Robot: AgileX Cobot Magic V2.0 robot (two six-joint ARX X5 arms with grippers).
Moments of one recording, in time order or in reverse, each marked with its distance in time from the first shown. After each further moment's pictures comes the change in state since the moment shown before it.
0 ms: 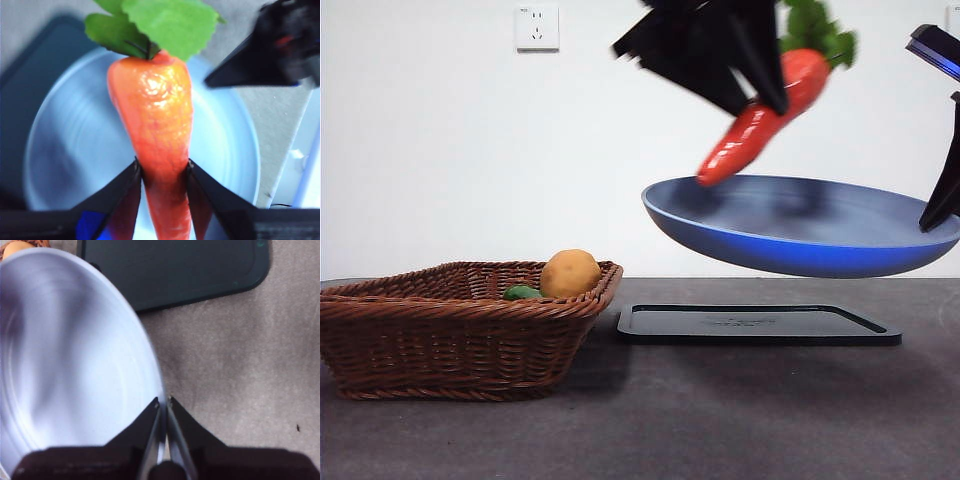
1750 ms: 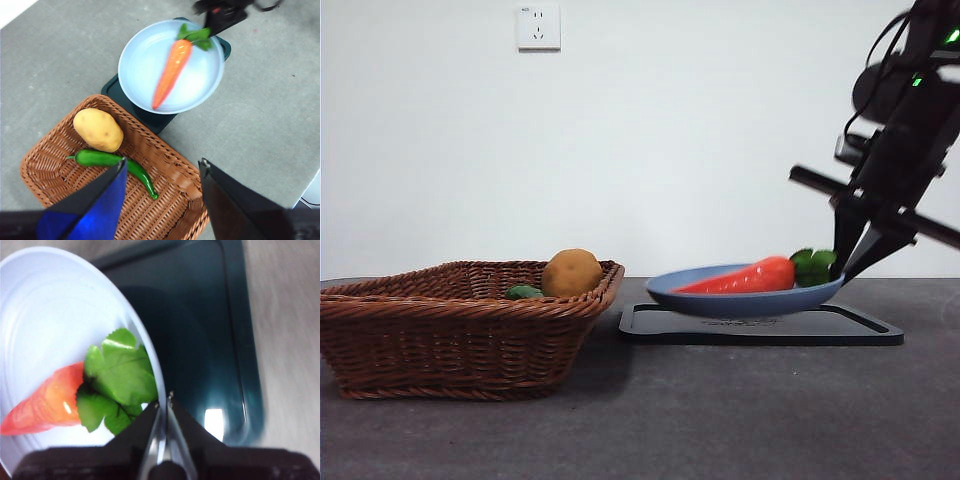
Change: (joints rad) left arm 0.135 -0.409 -0.002 -0.350 -0.182 0.040; right arm -0.027 0.856 0.679 -0.081 0.074 -0.012
